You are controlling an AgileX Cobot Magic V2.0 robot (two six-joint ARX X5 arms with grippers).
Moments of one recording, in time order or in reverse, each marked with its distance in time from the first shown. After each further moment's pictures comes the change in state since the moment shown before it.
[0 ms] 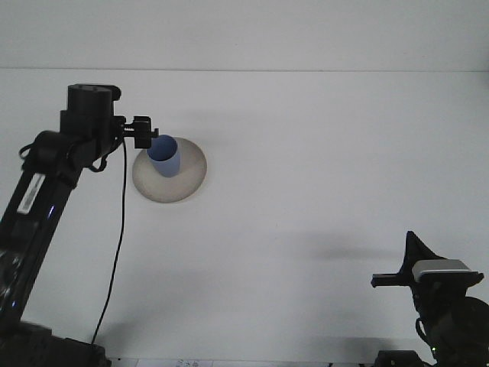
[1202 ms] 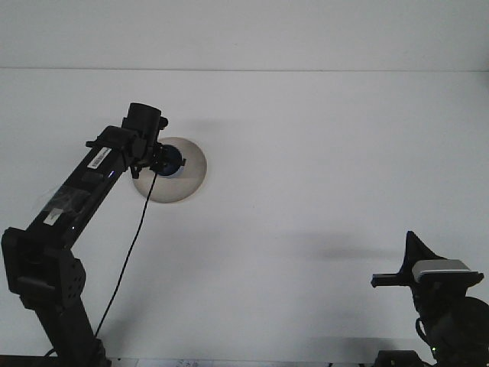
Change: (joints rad) left arm -0.027 0.376 -0.067 0.032 0.000 0.135; right arm 0.000 0.000 0.000 0.000 0.000 0.000
